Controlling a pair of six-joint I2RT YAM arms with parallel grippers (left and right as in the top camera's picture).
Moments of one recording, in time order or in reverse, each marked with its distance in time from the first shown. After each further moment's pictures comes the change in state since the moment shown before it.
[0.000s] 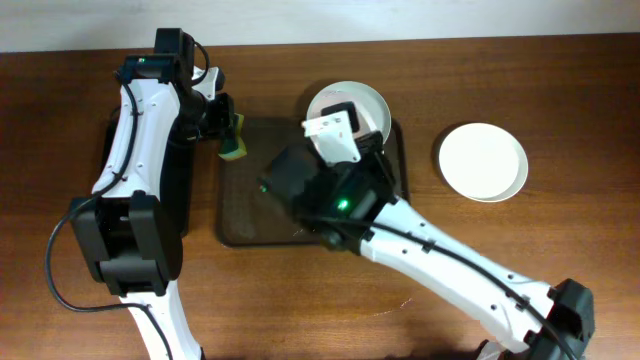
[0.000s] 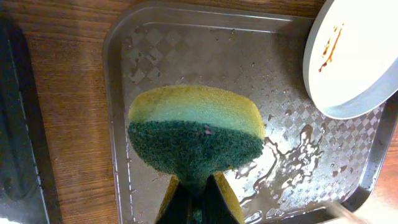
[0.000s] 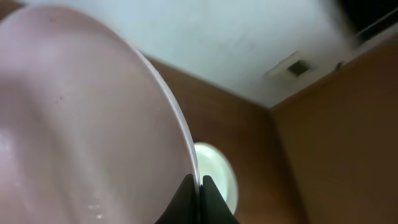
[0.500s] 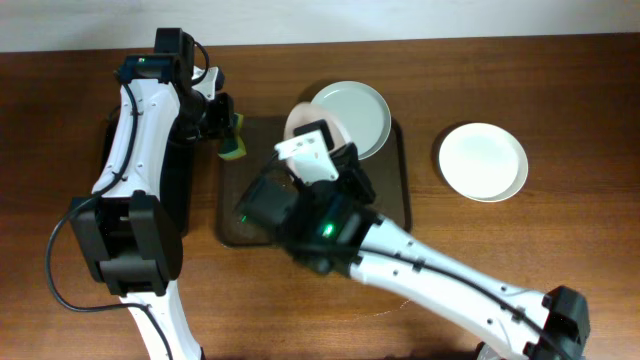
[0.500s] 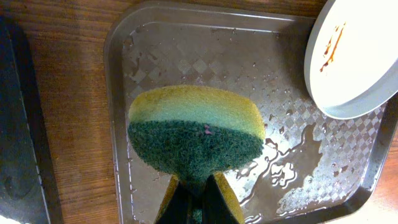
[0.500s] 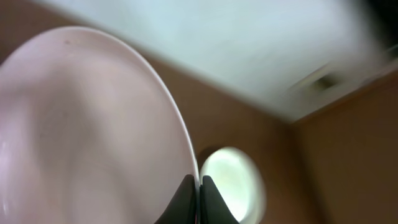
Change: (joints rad) left arm 0.000 0.000 0.000 0.000 -0.003 0.000; right arm 0.084 -0.002 0.001 0.026 -0.085 0.012
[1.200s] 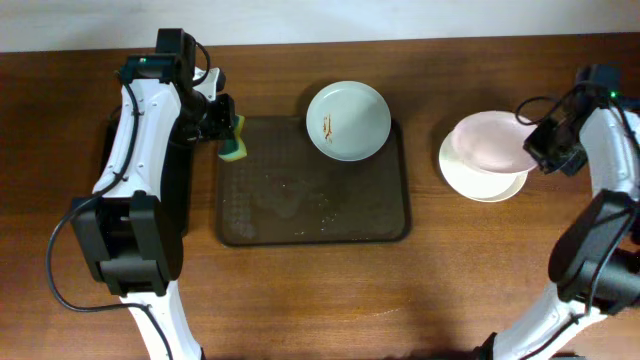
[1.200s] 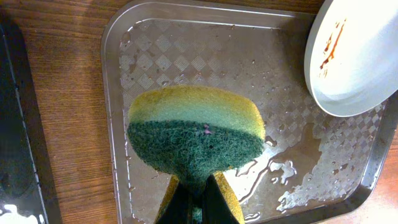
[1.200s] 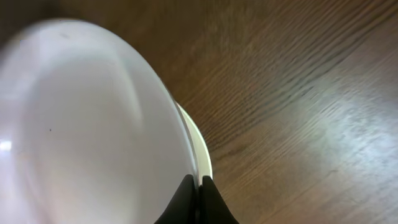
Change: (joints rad) left arm -0.005 0.000 0.000 -0.008 0.000 0.000; right arm -1.383 0.298 0.010 0.057 -1.069 -0.027
